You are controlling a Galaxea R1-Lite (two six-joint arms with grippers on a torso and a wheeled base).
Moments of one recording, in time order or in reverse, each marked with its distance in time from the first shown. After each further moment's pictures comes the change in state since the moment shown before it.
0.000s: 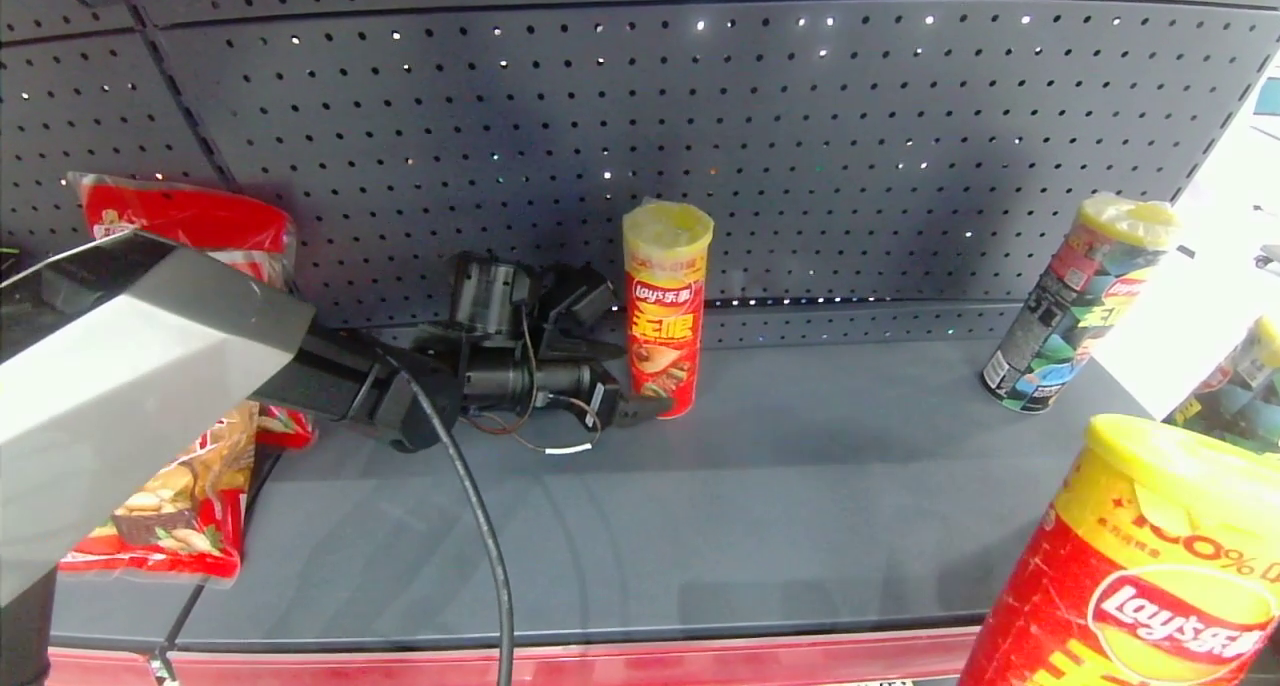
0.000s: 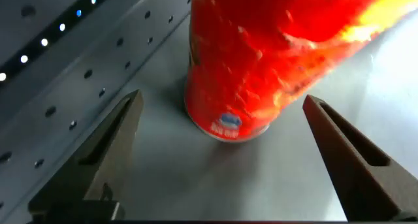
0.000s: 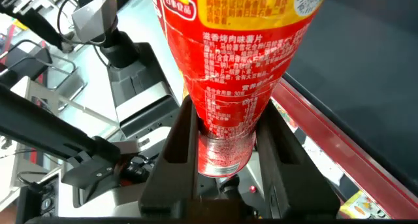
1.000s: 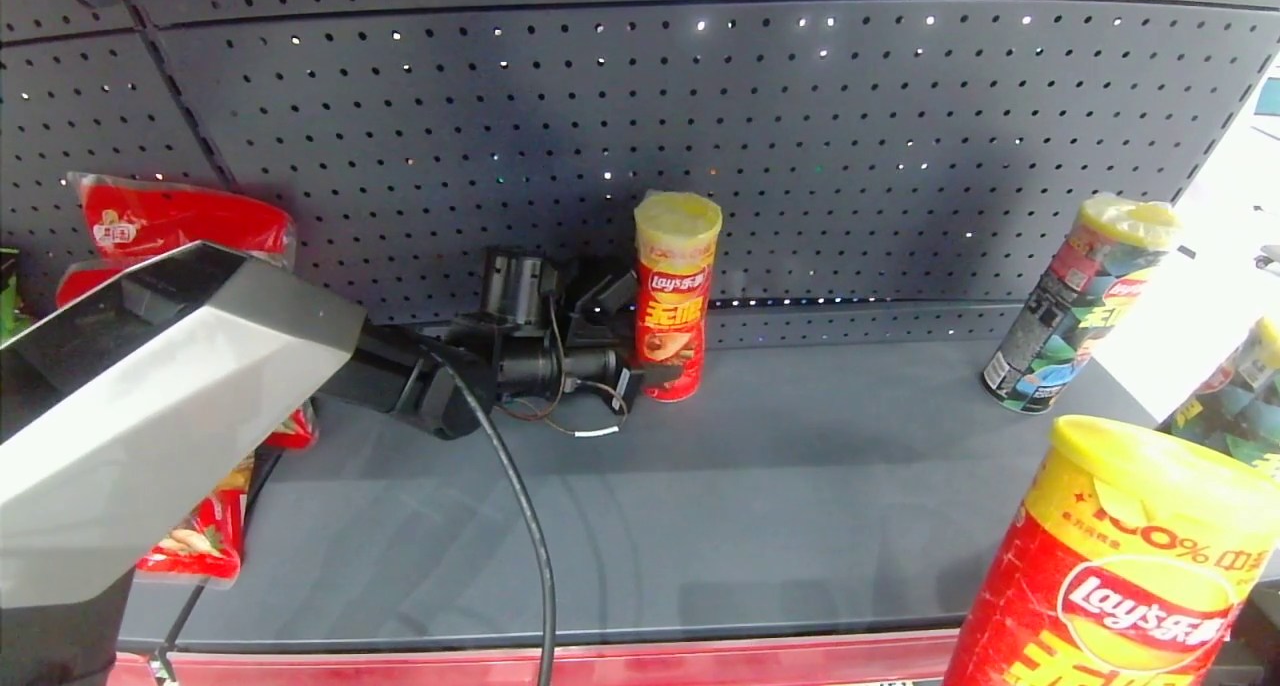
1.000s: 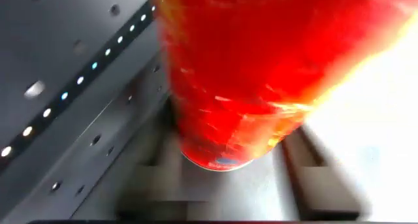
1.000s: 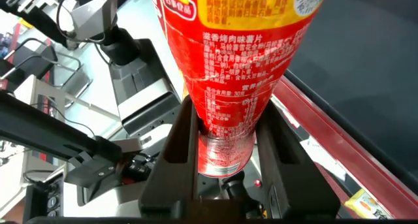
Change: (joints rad) left arm -0.027 0.087 -0.130 -0.023 -0.001 -0.001; right arm 0.006 0.039 -0.003 0.003 0.000 0.000
